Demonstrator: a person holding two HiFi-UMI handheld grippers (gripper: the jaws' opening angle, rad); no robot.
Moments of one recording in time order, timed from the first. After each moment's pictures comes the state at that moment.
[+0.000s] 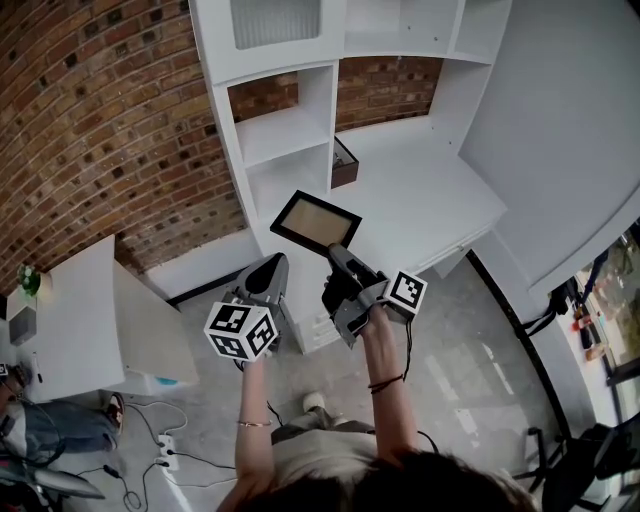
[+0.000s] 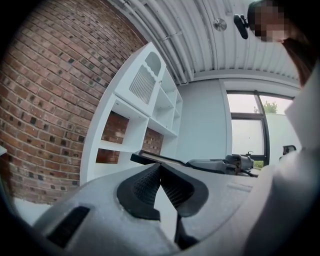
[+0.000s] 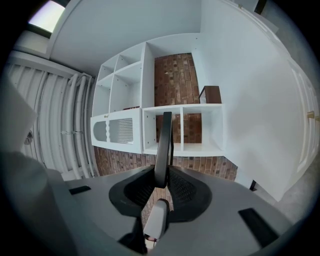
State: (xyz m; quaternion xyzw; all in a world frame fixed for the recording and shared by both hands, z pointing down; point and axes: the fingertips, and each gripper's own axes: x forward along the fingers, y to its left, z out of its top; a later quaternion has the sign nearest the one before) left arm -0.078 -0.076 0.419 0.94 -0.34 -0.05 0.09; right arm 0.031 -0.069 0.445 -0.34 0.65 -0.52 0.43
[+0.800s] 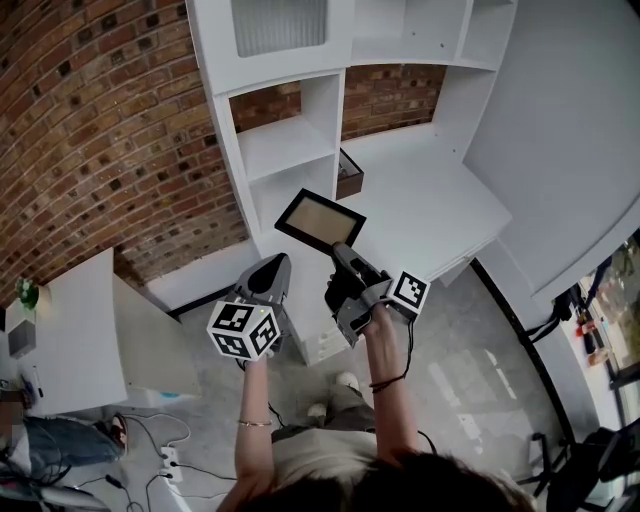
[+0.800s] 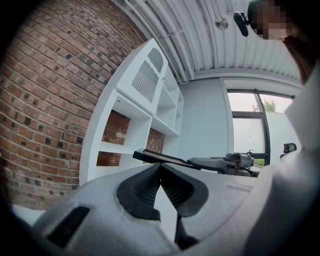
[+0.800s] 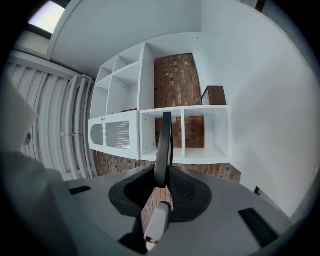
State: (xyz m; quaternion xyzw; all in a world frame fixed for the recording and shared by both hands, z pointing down) left arm -0.075 -0.125 0.421 0.94 -0.33 -0.04 0.09; right arm 0.037 -0.117 0.443 -0.35 0.65 -0.51 0.45
